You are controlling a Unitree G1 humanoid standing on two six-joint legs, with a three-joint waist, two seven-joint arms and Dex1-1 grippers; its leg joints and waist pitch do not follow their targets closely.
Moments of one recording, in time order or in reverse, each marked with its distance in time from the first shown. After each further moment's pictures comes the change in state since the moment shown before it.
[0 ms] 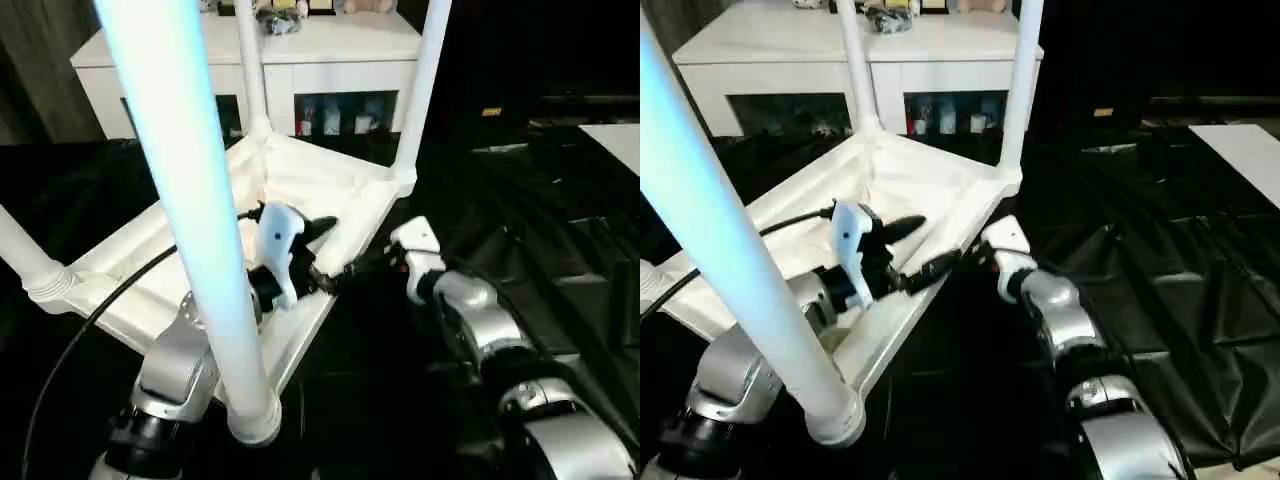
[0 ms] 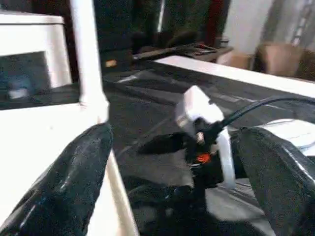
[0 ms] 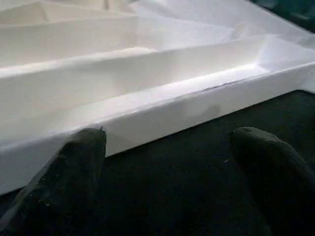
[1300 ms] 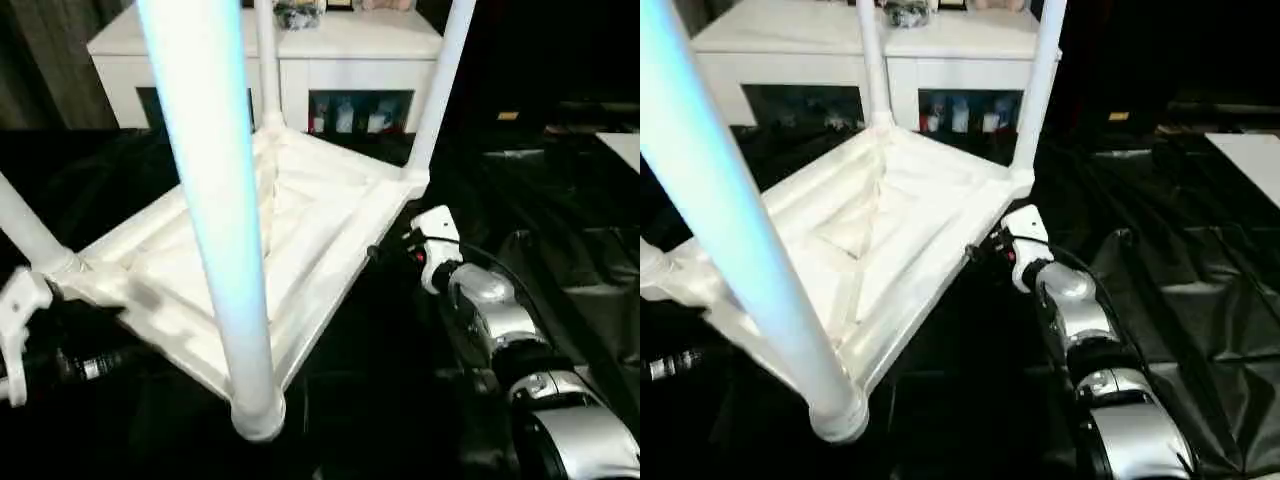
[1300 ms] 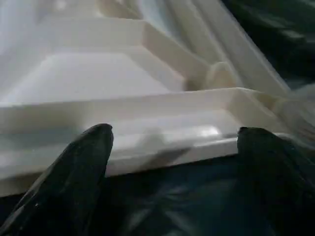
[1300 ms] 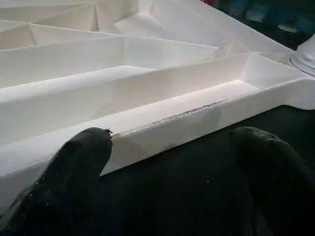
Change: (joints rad) left arm 0.561 0.707 0.502 -0.033 -0.247 0.122 -0.605; right arm -0.010 -0.019 -0.053 0.034 0.028 -0.049 0.034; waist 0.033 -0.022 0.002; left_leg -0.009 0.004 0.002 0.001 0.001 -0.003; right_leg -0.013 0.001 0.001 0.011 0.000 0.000
